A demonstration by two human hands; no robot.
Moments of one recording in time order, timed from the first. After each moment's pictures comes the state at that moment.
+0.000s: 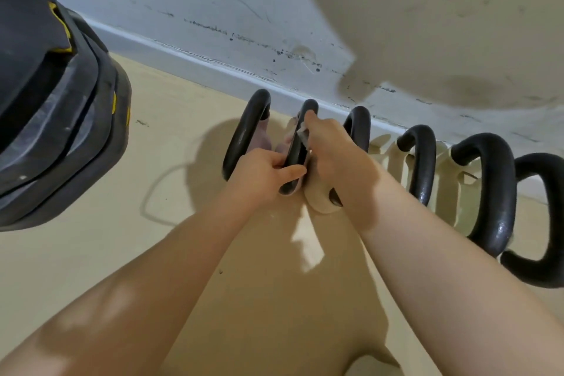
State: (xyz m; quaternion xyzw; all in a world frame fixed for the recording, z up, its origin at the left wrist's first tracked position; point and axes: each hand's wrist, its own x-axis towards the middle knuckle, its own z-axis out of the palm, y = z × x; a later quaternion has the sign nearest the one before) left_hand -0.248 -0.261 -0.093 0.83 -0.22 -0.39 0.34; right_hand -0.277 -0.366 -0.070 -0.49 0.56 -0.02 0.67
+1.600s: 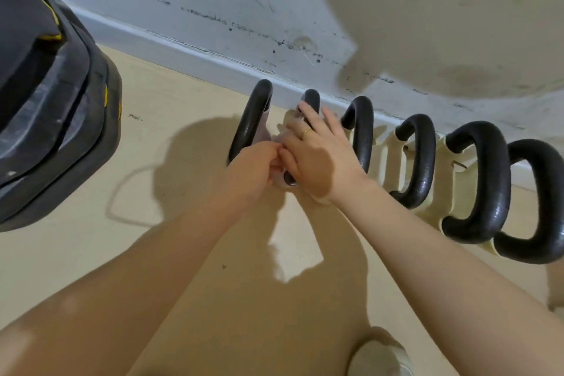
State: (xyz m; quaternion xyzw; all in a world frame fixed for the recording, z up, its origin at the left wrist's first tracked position) left_hand -0.247 -0.239 -0.085 0.70 -0.09 -0.47 0.52; right_hand -0.317 -0.348 -0.093 -0.99 0.14 0.05 0.04
